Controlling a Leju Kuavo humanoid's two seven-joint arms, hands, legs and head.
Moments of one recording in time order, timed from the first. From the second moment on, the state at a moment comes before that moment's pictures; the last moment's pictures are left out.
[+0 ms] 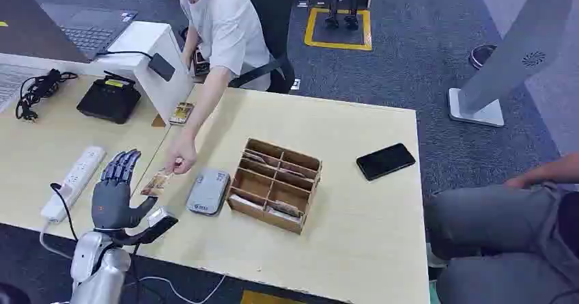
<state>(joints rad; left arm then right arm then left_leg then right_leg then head) -0.12 0.04 0.39 -1.17 -1.01 0.69 -0.69 -0.08 0.17 -0.88 -0.20 1.57 -0.26 -0.03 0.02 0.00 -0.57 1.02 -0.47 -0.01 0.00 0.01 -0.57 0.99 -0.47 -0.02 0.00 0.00</state>
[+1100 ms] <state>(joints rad) -0.08 0.04 0.21 -1.24 -0.31 0.27 -0.69 -0.07 0.17 -0.87 -0.20 1.56 -0.26 -0.04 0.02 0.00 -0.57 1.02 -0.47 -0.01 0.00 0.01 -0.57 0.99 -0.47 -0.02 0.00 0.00</state>
